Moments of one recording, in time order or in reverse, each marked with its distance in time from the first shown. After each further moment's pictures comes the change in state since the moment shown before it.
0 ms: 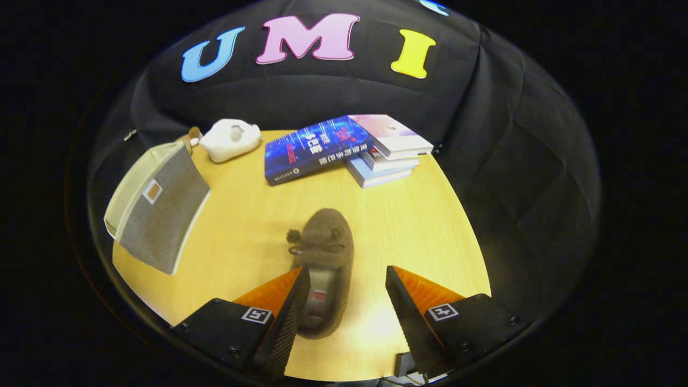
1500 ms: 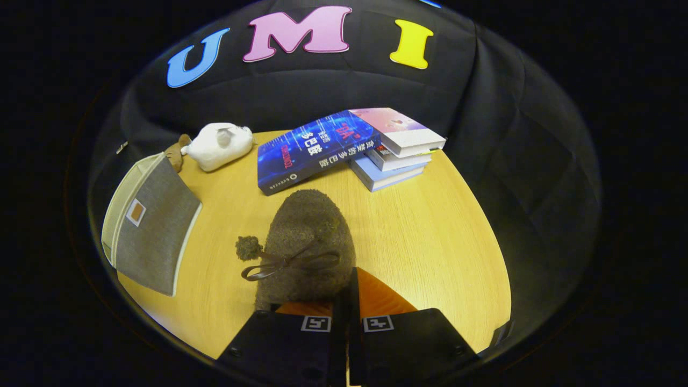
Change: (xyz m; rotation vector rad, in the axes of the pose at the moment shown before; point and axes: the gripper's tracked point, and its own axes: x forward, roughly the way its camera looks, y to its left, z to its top) arm 0.027 0.031 0.046 0.084 -0.025 0.045
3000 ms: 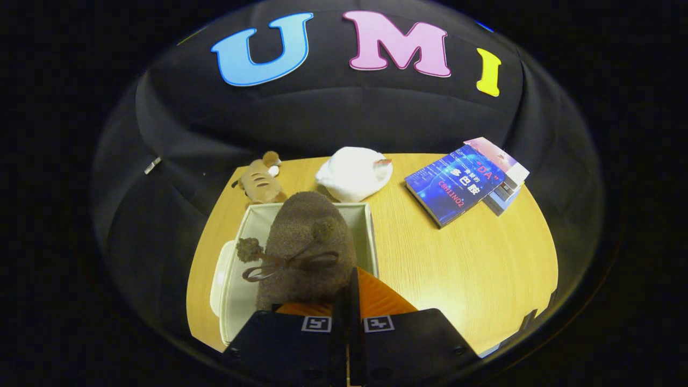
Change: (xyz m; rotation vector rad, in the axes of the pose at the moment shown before) arm -0.036 0.355 0.080 0.038 0.031 0.085
